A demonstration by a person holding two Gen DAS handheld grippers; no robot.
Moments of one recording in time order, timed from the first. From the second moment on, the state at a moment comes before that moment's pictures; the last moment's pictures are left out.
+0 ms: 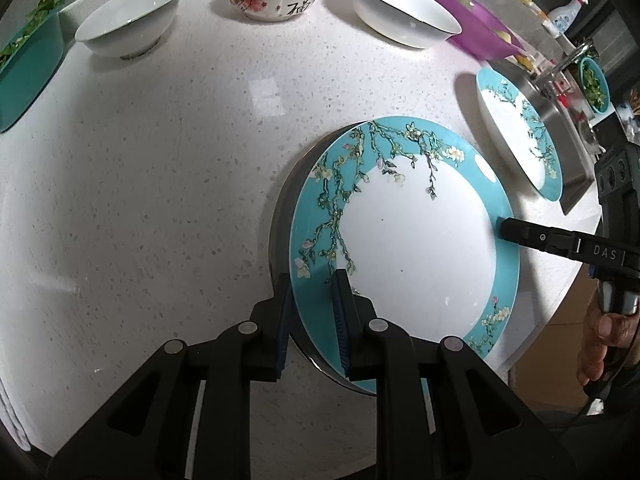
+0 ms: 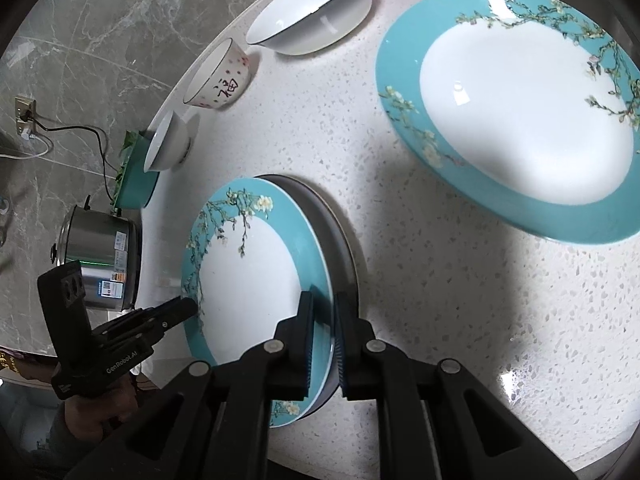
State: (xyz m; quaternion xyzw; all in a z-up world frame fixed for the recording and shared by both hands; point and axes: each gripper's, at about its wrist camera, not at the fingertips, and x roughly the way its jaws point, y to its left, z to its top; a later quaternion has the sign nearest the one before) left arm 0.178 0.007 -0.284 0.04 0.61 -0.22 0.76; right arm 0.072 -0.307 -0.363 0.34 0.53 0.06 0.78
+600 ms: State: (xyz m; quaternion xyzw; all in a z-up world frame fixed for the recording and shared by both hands) left arm 0.172 0.000 -0.282 0.12 0.57 -0.23 0.78; right arm 0.071 -0.281 -0.350 0.21 0.52 0.02 0.83
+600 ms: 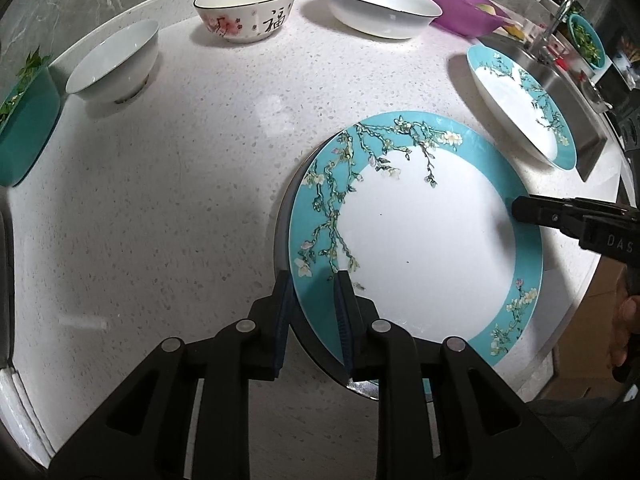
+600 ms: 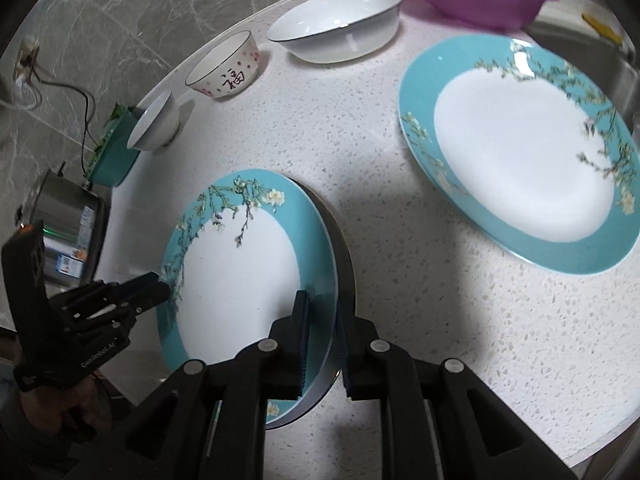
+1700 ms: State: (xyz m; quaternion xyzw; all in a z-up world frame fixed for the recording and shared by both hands) left arm 0.266 -0.155 -0.252 -0.07 0.60 -0.29 0.74; right arm -0.003 -0.553 -0.303 0.41 0.36 0.01 0.84
